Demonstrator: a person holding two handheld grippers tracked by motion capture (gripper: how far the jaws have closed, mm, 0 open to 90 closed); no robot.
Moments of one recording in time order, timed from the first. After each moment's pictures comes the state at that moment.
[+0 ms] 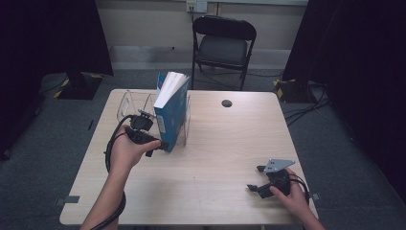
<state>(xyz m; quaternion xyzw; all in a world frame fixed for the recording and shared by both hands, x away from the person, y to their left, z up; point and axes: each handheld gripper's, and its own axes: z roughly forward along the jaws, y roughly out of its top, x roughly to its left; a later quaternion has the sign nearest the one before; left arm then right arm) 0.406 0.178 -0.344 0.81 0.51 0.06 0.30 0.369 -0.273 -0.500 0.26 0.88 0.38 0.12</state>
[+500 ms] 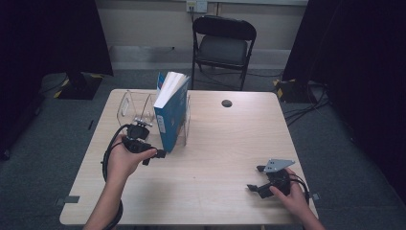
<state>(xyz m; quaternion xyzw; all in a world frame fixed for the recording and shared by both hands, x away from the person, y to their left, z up) 0.395 0.189 -0.366 0.80 0.51 0.05 0.31 0.370 -0.273 -0.500 0.26 0.88 0.38 0.12</state>
